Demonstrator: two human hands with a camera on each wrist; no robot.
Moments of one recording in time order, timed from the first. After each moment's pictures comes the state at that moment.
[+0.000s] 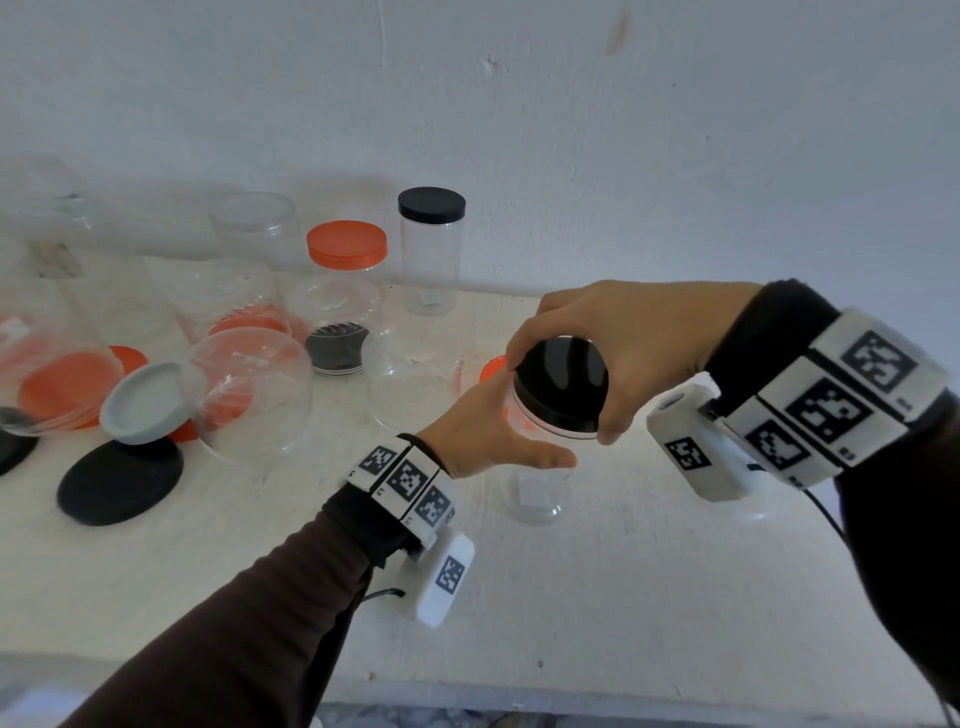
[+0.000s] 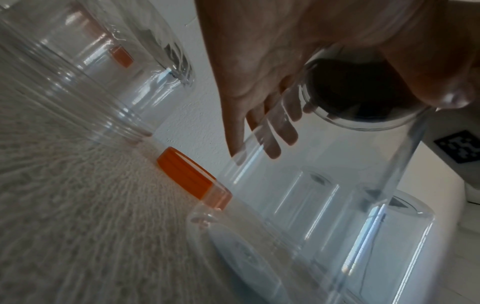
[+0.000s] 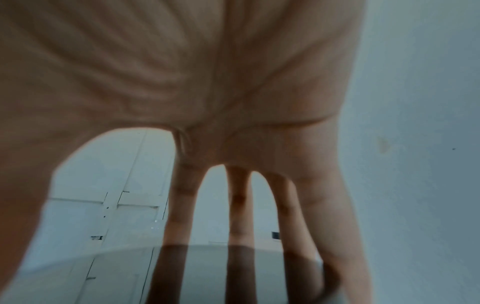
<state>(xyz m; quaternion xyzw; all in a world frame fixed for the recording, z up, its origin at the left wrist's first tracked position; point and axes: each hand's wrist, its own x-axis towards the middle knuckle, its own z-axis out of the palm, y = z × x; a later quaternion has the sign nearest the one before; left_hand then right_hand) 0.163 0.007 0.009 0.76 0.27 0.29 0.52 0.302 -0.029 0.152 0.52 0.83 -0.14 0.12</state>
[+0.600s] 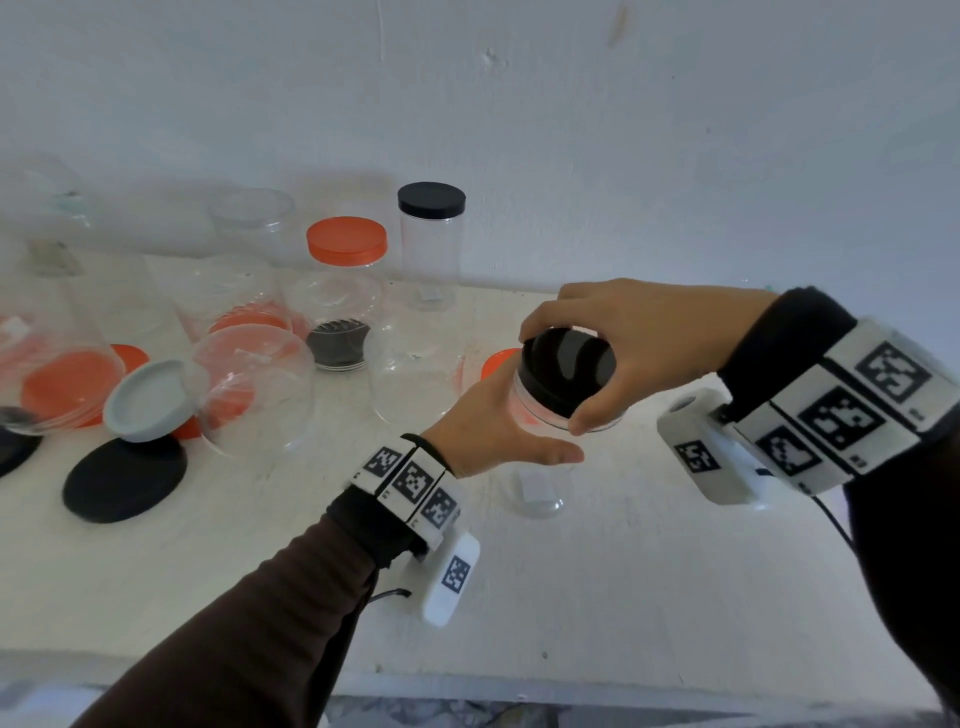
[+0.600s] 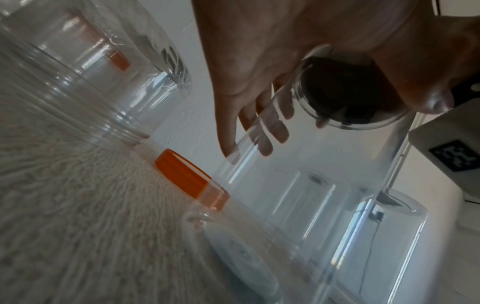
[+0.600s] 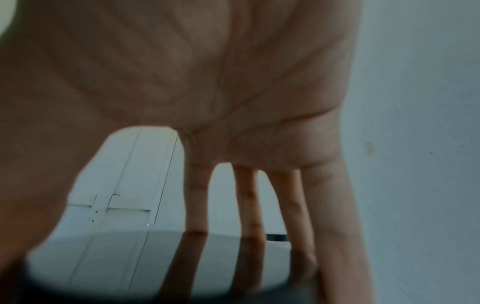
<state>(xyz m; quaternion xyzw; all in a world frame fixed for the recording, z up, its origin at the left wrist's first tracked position) 0.163 0.000 0.011 0.75 0.27 0.31 0.52 0.304 -0.036 0.146 0.56 0.81 -0.14 0.08</state>
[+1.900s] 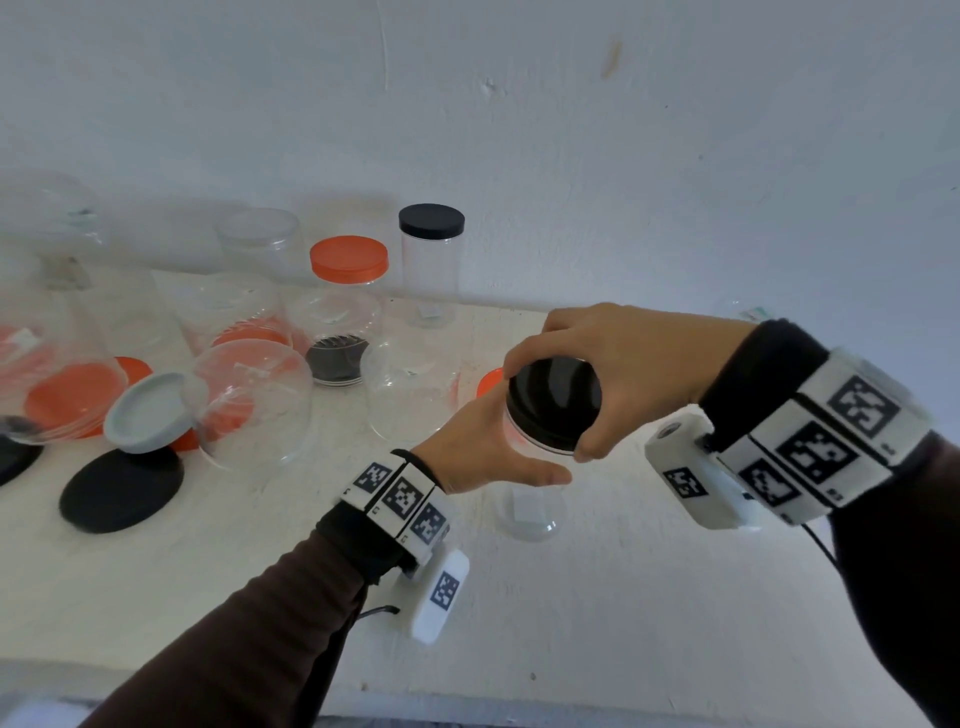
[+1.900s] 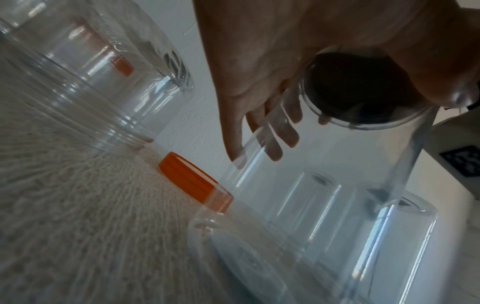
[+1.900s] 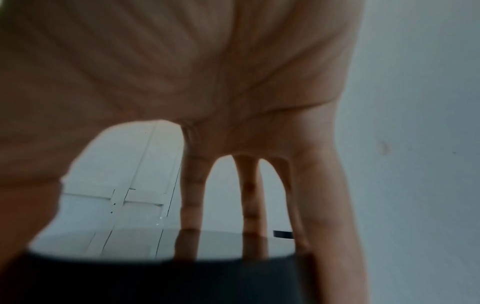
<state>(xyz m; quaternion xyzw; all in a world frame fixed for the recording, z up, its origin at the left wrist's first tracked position) 0.162 0.000 0.013 0.77 0.27 0.28 0.50 0.301 -0.042 0.148 0.53 0.83 -0.12 0.09</state>
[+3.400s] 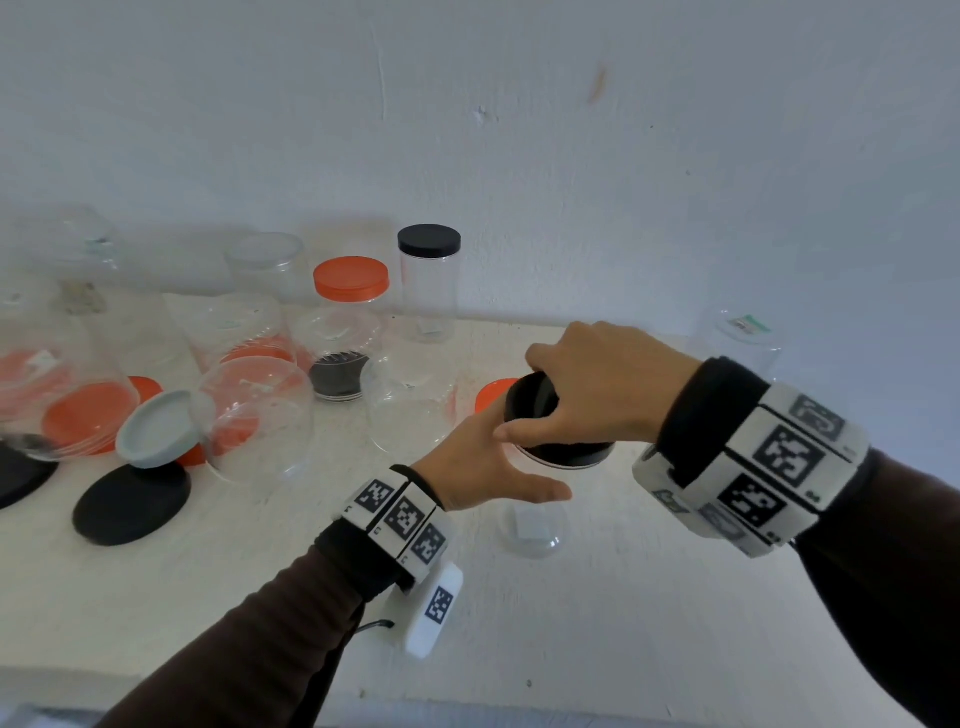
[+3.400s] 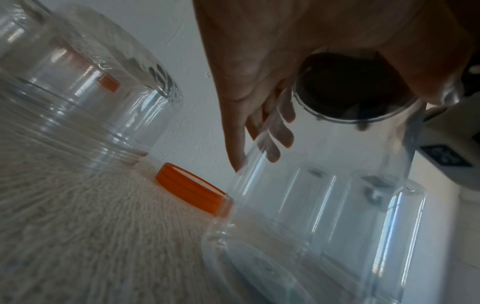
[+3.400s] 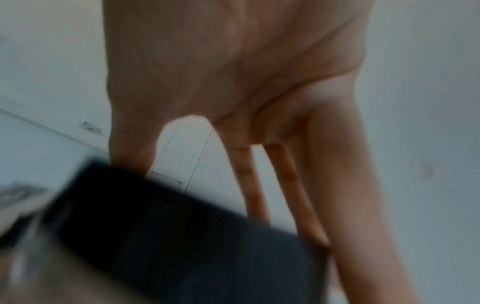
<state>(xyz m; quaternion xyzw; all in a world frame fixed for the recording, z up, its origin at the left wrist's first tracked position) 0.163 -0.011 0.015 0.77 0.29 0.28 0.49 0.286 -0.054 0.132 0.59 0.80 0.06 0.08</state>
